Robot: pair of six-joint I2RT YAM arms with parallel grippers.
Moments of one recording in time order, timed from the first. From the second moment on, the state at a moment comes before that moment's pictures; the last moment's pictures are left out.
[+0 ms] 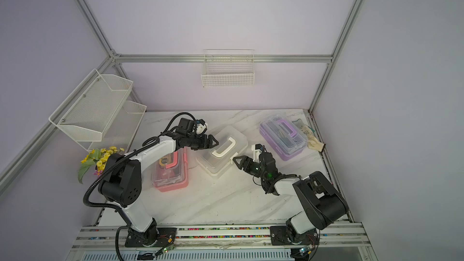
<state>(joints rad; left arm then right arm) -0.36 1.76 1.28 -0.40 0.46 -0.40 0.44 1.49 0.42 0.71 -0.41 0.96</state>
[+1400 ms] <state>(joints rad) -0.36 1.76 1.27 -0.39 0.46 -0.40 0.44 1.61 0.47 0.77 -0.38 0.95</state>
